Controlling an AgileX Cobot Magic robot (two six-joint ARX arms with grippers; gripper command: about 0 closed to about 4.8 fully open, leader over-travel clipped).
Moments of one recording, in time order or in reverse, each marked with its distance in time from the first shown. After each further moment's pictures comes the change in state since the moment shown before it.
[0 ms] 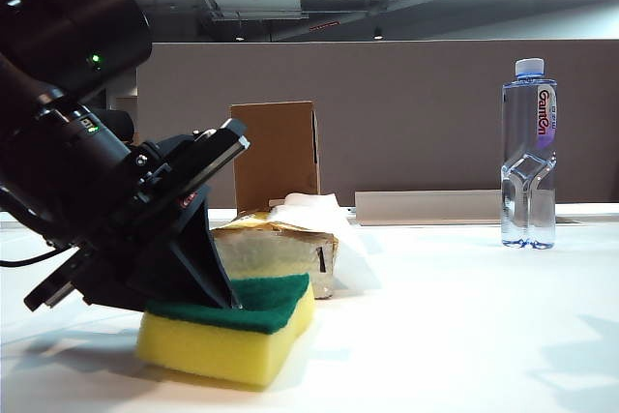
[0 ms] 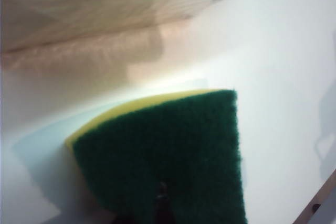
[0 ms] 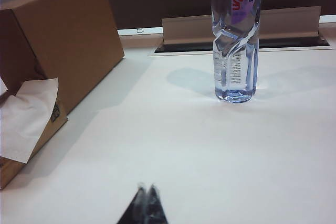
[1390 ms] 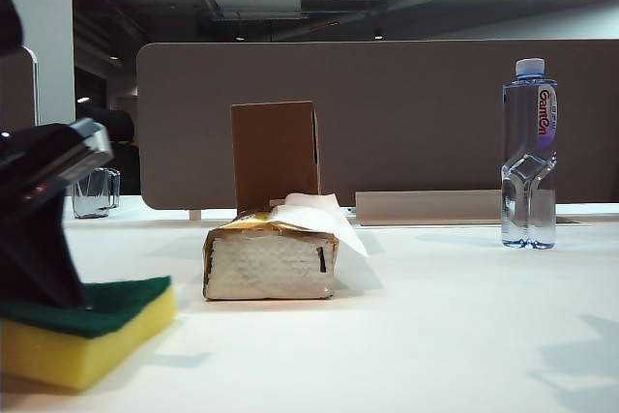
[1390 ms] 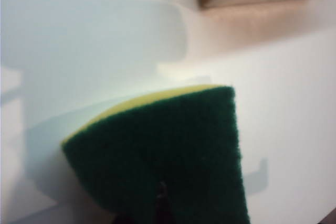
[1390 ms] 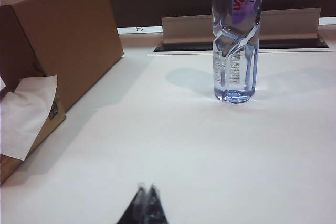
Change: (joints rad) left arm 0.251 -0.253 -0.080 -0.317 0.013 0.217; right arm 0.000 0.000 0.000 -0.003 0.001 -0.019
